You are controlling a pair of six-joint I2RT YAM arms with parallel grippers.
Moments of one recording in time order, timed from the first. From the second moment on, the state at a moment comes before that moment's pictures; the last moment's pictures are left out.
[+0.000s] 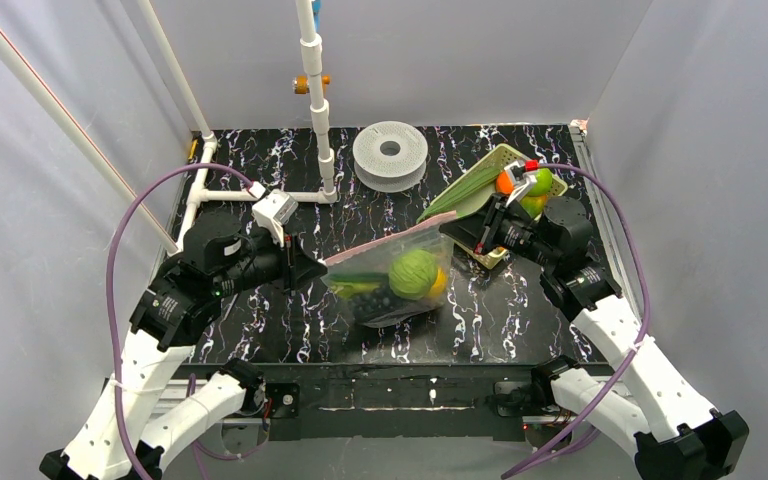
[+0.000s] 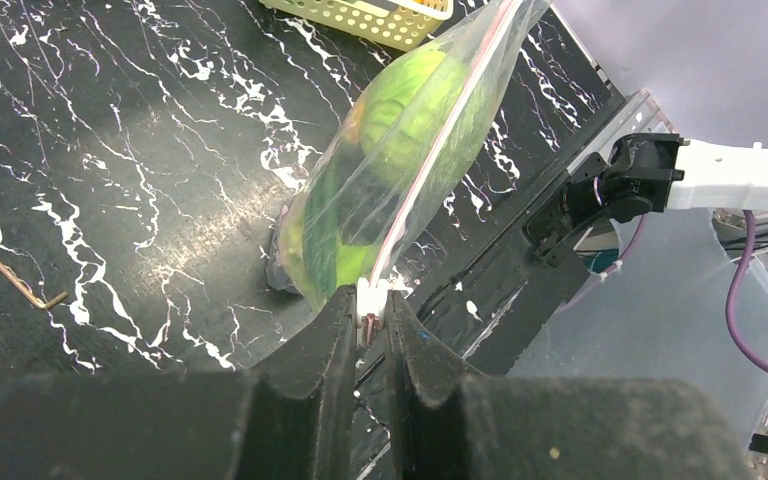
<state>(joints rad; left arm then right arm) -0.51 0.76 1.15 -0.87 0.37 -0.24 0.43 0.86 0.82 -0.08 -0.52 0.65</state>
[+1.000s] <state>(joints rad) -0.50 0.72 1.19 -0.94 0.19 -0.27 0.48 1.14 0.90 -0.12 -0.44 0.67</state>
